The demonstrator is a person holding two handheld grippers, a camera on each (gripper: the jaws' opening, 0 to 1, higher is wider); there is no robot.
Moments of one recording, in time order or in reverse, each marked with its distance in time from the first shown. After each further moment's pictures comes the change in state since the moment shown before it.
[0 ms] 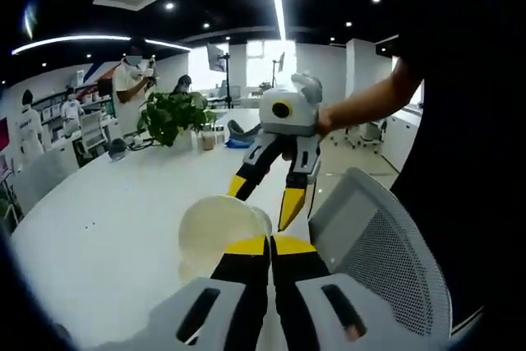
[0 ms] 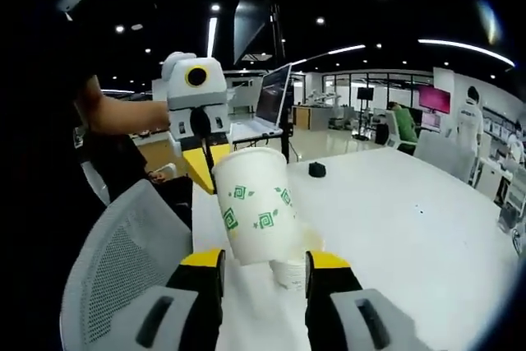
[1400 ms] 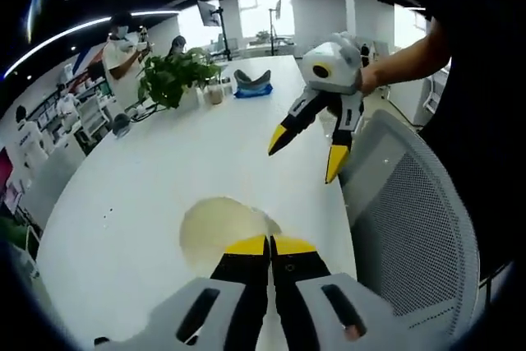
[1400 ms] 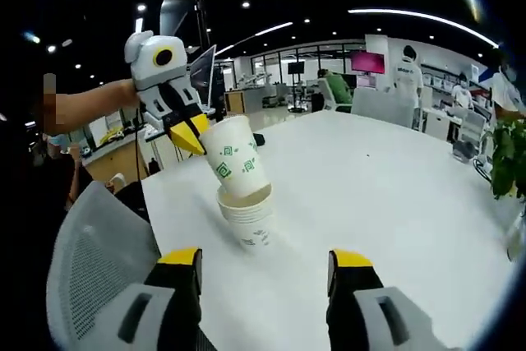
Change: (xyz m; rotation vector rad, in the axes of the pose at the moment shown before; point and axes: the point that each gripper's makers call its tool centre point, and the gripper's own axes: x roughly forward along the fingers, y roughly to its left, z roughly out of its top) left arm 0.009 0.052 -0.038 0.098 0.294 0.032; right arm -0.021 -0.021 -0.057 0.227 0.067 -0.302
